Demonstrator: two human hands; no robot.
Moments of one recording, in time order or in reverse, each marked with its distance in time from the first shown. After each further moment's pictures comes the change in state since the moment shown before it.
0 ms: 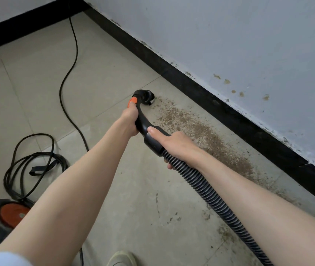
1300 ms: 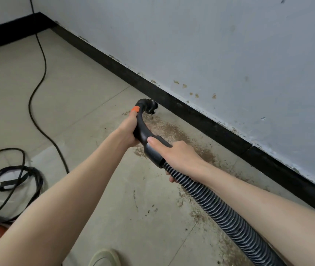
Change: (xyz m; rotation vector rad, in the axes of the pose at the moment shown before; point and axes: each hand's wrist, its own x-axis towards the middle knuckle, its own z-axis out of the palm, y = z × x) left_hand -0.074 -0.040 0.049 -0.006 -0.270 -0.048; right_hand -0.100 0.035 -0.036 -0.007 0.127 0.028
